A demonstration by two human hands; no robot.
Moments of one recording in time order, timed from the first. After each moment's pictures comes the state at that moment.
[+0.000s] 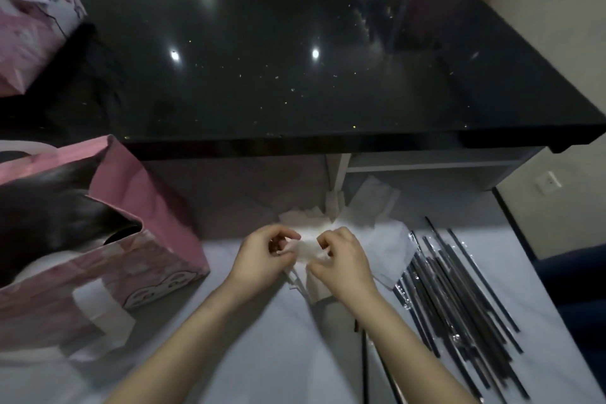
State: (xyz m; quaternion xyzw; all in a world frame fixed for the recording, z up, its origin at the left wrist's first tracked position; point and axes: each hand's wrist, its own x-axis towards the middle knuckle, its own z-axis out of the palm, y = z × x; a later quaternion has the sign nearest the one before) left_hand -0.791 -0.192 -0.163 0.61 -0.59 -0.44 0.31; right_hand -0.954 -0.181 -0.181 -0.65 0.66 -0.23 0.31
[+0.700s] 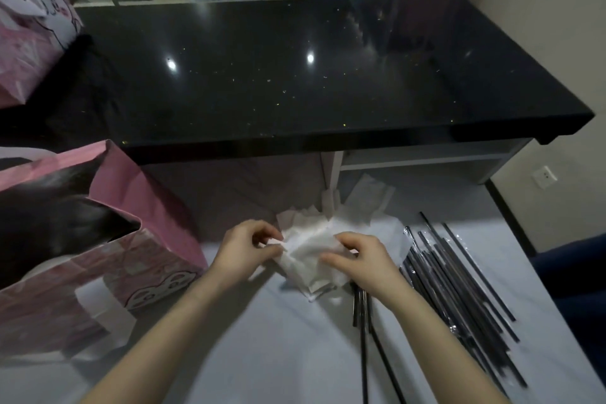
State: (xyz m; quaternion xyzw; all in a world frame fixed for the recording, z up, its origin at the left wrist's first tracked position) left_hand -0.767 -0.205 -0.164 0.63 -0.62 -0.38 0.27; right_hand -0.992 -0.172 -0.150 -0.59 0.61 -0.29 0.45
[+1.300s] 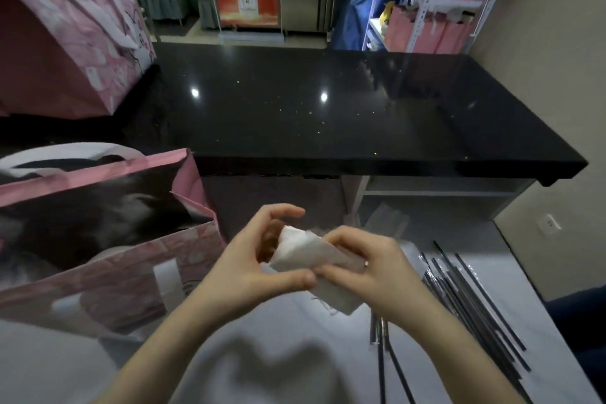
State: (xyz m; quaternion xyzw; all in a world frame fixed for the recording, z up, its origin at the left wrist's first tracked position) left_hand -0.734 -0.128 -0.038 0.44 -0.66 -0.47 0.39; right_hand -0.941 -0.129 -0.029 -0.73 0.46 -0.33 0.38
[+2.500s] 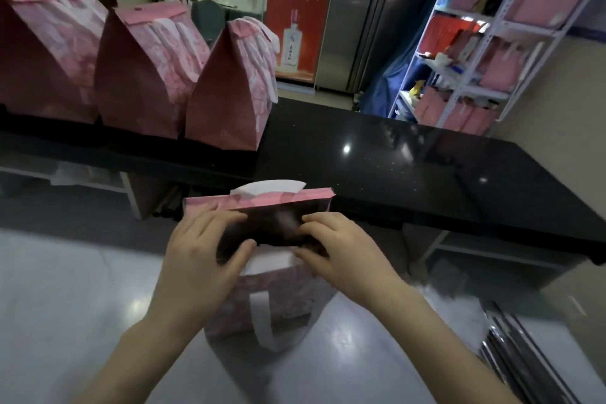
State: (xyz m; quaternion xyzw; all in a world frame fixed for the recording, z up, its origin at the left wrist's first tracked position) left_hand -0.507 -0.079 -0.005 0.62 -0.66 0.00 0.43; right_hand -0.722 -0.144 0.015 -0.89 0.41 -0.18 0.02
